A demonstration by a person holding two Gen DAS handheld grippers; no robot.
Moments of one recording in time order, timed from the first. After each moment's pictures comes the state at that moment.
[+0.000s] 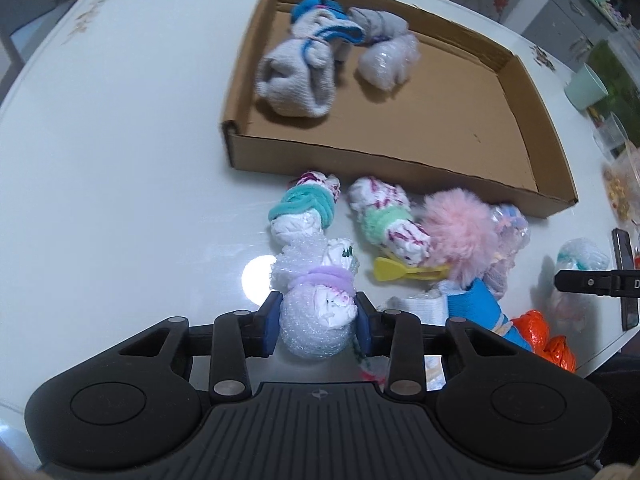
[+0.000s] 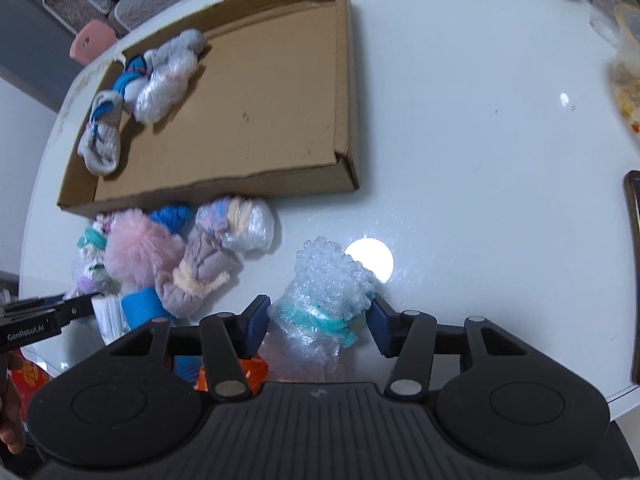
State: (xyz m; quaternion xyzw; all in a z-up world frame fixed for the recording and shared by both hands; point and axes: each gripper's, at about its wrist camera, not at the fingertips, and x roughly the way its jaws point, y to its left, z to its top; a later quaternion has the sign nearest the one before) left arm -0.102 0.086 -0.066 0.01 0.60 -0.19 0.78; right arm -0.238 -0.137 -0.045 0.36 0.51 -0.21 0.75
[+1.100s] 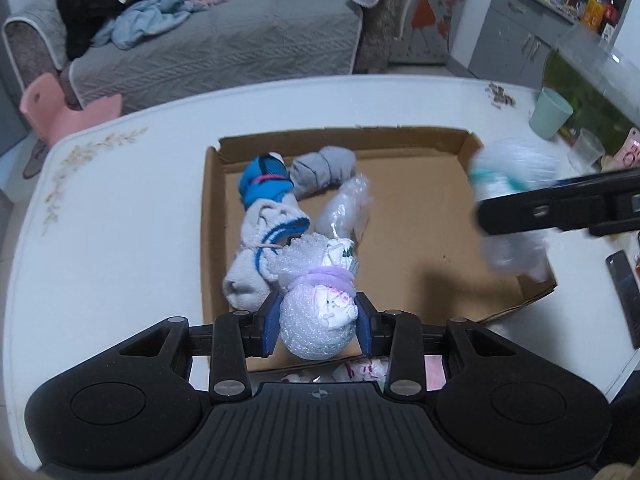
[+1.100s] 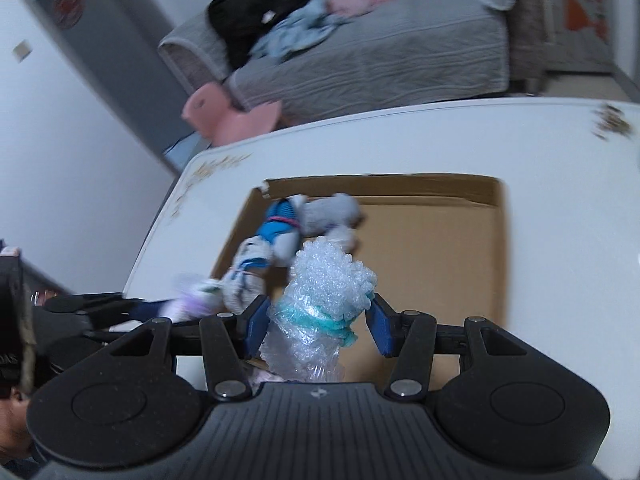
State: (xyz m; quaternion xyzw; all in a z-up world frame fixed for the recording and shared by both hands) left arm -0.039 0.024 -0.009 0.10 0.48 -0.25 0.83; right arm -0.089 -0.157 0.037 0.30 0.39 -0.11 0.86
